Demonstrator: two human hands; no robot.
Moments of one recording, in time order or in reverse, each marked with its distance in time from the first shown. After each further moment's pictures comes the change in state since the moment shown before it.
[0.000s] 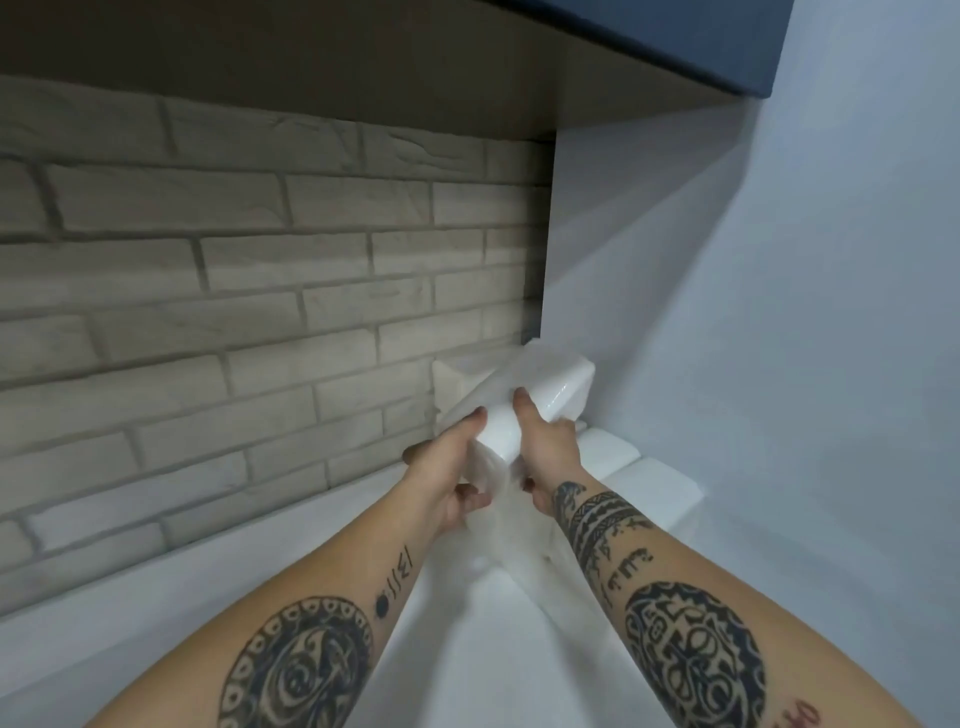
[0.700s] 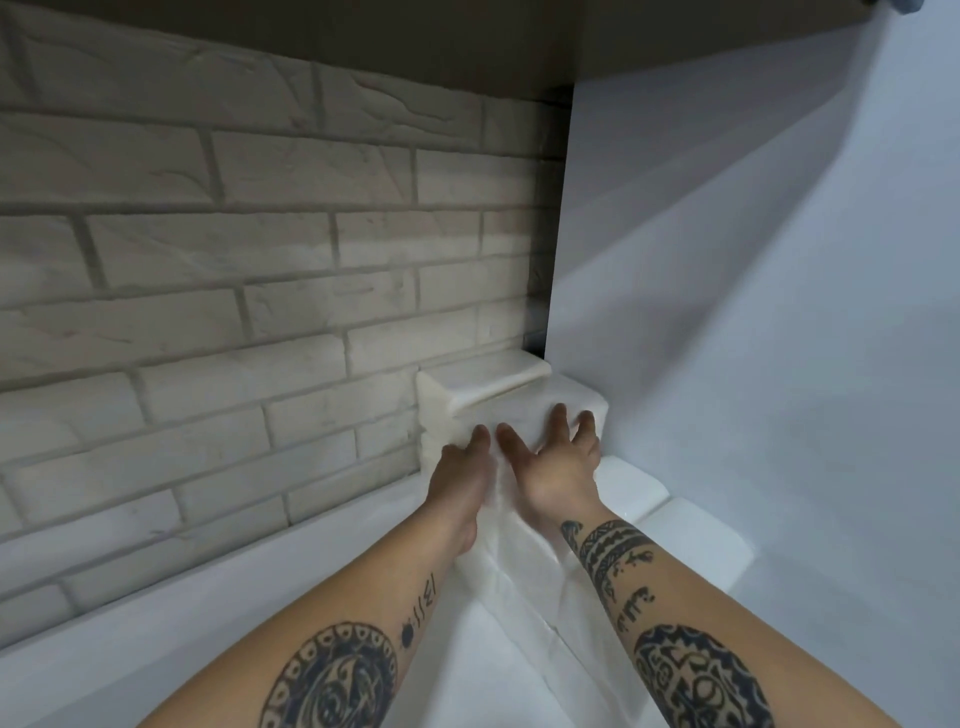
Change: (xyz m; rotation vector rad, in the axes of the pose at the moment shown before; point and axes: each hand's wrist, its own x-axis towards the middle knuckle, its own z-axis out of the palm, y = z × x) left_hand 0.104 -0.006 0.042 0.264 0.086 0.060; right_hand 0.095 0.011 -0.007 -0.752 0.064 -0.345
